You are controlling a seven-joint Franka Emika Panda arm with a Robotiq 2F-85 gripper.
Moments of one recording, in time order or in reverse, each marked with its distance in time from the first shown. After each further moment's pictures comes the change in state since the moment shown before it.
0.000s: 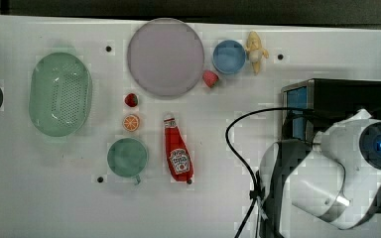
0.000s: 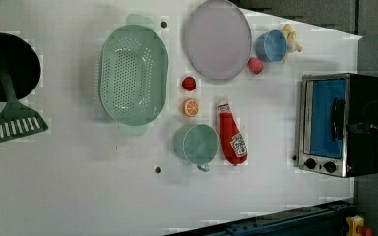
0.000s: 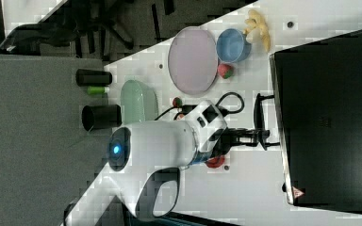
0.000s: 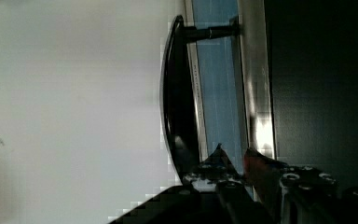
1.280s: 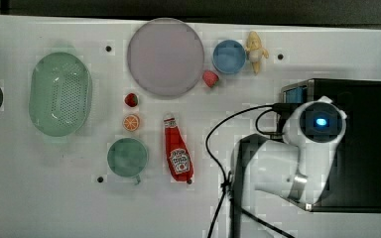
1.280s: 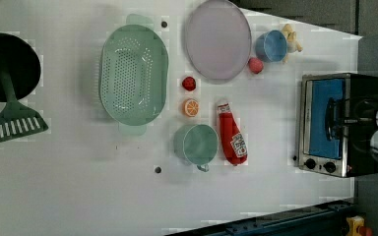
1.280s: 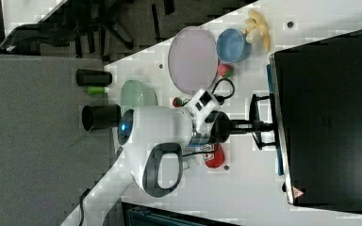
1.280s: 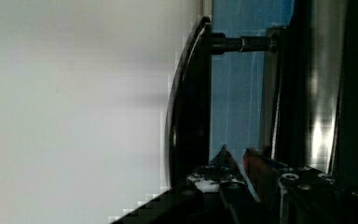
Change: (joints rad) arm 0.027 0.097 0.078 -0.029 -0.215 0.094 0.137
